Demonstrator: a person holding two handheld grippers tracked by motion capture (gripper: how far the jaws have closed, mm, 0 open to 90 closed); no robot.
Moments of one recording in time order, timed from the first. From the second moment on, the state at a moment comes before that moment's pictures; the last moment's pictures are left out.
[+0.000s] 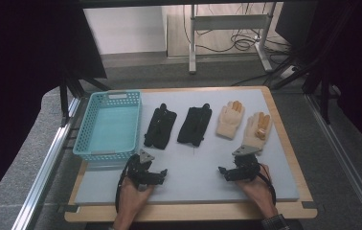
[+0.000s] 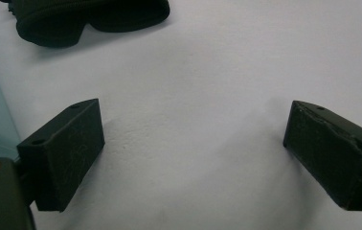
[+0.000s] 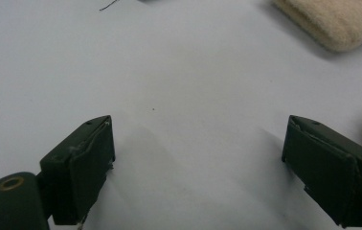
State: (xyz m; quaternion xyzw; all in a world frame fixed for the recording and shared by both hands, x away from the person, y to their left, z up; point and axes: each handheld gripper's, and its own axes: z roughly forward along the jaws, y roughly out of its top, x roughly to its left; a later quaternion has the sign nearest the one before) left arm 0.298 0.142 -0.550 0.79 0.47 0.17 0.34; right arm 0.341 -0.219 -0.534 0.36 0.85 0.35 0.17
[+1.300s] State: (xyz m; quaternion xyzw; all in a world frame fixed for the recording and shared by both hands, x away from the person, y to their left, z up) left arm 0.298 0.142 -0.550 0.79 0.47 0.17 0.34; right arm 0.400 -0.176 -0.498 0.34 0.85 0.37 0.16
